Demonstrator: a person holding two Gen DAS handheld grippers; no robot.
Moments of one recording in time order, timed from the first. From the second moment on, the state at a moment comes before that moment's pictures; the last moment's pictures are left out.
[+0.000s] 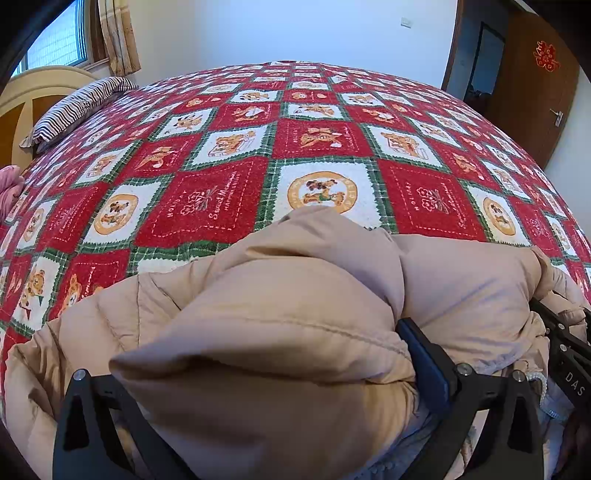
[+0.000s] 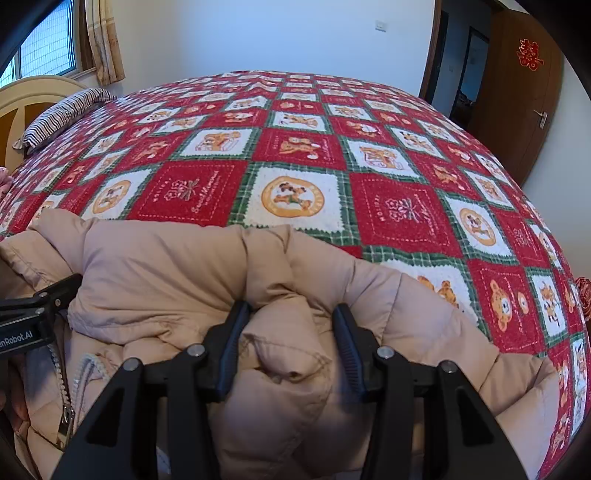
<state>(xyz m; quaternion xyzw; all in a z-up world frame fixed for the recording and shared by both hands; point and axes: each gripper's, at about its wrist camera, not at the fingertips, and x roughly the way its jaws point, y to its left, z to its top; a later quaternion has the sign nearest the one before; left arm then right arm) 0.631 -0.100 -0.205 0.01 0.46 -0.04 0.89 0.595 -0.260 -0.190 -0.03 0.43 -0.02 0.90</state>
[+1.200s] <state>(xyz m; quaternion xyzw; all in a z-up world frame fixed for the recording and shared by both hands) 0.260 0.076 -0.180 0.00 0.44 -0.03 0.90 0.232 -0.298 -0.173 0.10 0.45 -0.05 0.89</state>
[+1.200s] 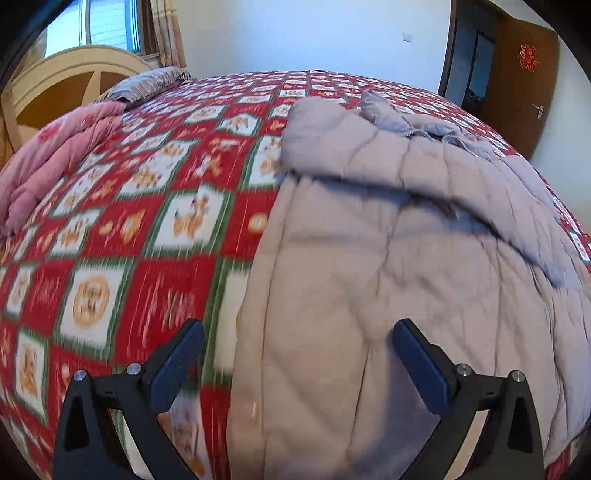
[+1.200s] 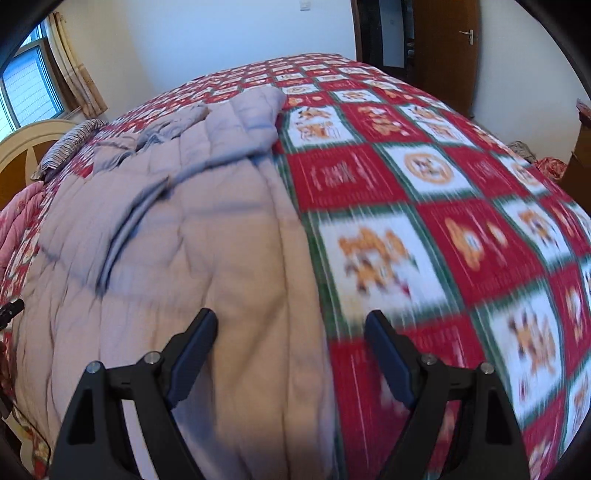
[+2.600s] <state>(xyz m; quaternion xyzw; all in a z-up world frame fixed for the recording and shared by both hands) 0.151 0.097 -0.159 -0.01 0.38 -0.10 0.92 0.105 -0.263 -0.177 0.15 0.40 0.02 0.90</state>
